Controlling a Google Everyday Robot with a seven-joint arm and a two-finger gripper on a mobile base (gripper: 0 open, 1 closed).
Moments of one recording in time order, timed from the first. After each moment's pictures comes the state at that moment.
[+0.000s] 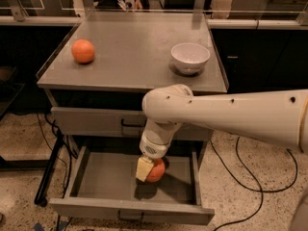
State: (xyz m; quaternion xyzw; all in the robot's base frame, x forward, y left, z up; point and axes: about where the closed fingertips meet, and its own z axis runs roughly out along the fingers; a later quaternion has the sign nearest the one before) arm 0.474 0.015 0.625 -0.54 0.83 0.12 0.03
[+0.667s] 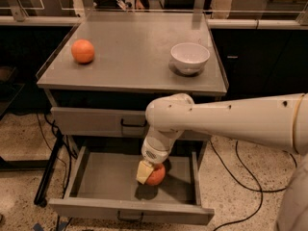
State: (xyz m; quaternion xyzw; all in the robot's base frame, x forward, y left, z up) arm 0.478 0.012 0.598 -0.50 0.85 0.13 0.03
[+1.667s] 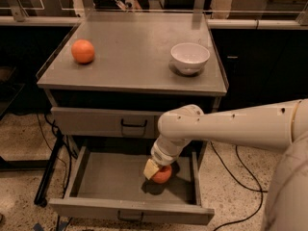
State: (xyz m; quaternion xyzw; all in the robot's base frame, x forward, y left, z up) arm 0.507 -0.016 0.553 -0.38 0.91 0.11 0.07
